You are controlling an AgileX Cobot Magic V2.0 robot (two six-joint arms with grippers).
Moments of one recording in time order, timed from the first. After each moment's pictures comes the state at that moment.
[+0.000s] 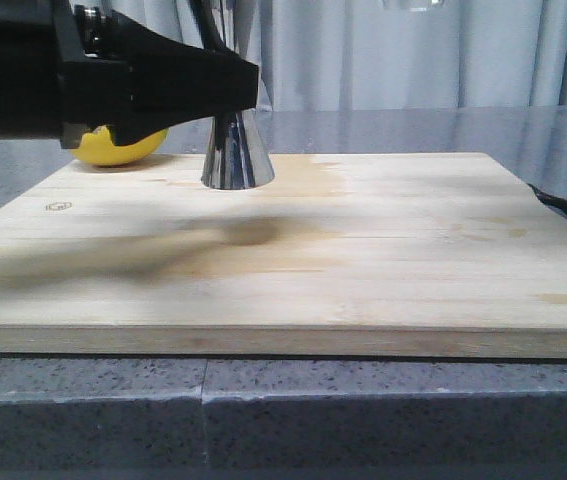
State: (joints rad) left arm -0.46 1.51 -0.58 0.91 -0.99 -0.60; right arm 0.54 1.15 -0.82 0.02 0.04 -0.25
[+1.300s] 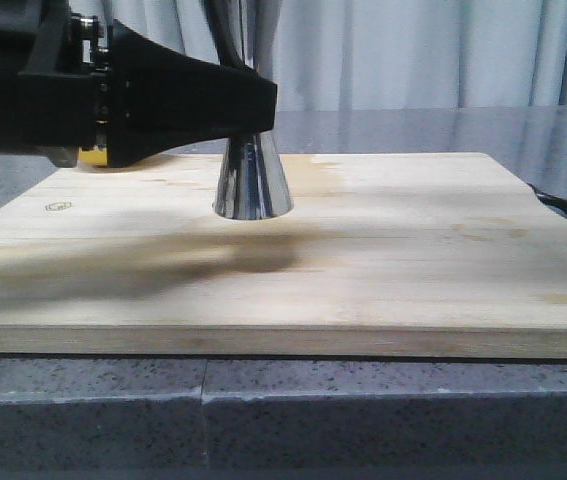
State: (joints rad) left arm -0.46 1.50 -0.58 1.06 -1.05 -0.69; right arm 0.78 1.15 -1.00 -0.47 0.23 -0.26
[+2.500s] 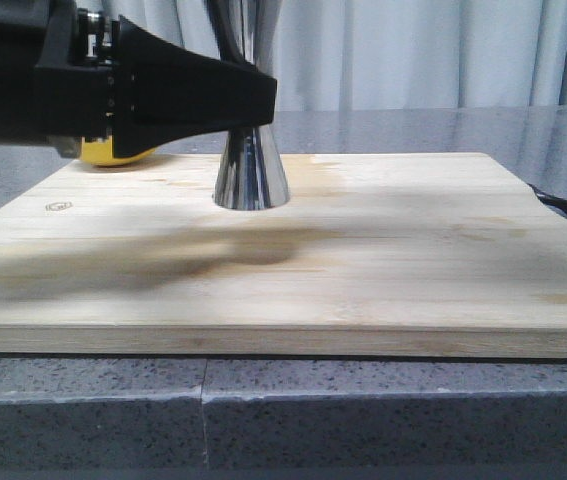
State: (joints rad) left arm -0.46 1.50 -0.61 1.06 -1.02 -0.70; right arm 0.83 1.21 -1.00 -0.75 0.20 -0.26
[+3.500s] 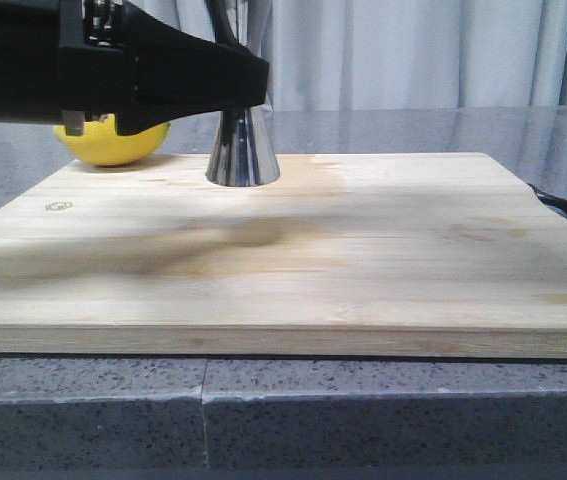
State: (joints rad) left arm -0.44 1.50 -0.64 1.05 -0.97 -0.70; right arm 0.83 1.21 -1.00 -0.78 0.24 -0.26
